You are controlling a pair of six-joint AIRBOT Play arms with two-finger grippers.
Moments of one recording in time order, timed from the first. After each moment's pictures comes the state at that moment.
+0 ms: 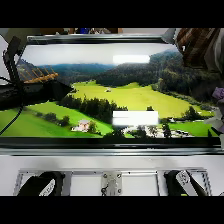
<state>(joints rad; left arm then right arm) -0.10 -0.85 1.24 0.94 -1.21 -1.58 -0.94 -0.97 1.52 0.37 -0.05 -0.32</state>
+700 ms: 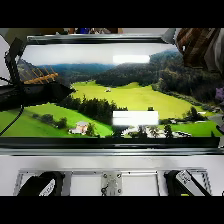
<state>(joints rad) -0.10 -0.85 1.24 0.94 -1.24 -1.59 -0.96 -1.06 1.52 0.37 -0.05 -0.29</state>
